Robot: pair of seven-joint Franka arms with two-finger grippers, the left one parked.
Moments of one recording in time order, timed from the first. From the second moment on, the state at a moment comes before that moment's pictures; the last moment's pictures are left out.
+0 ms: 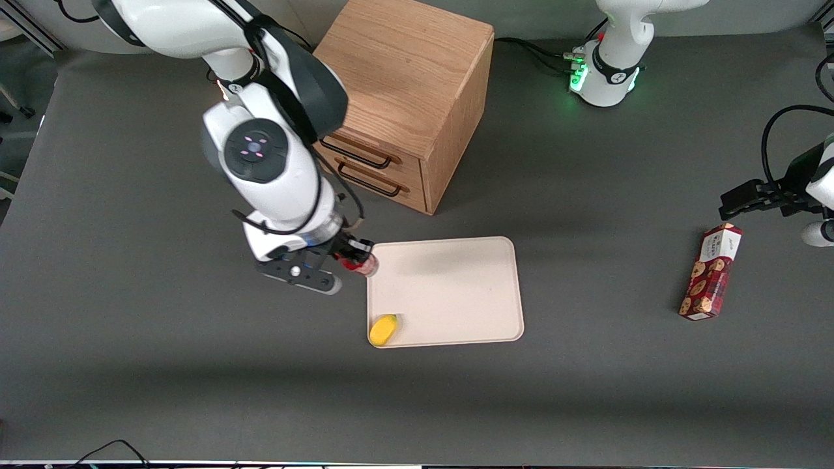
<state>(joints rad) 0.41 0.65 0.25 -1.06 -0.12 1.75 0.96</state>
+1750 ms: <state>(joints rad) 0.44 0.78 0.23 -1.10 -0.30 1.86 0.92</state>
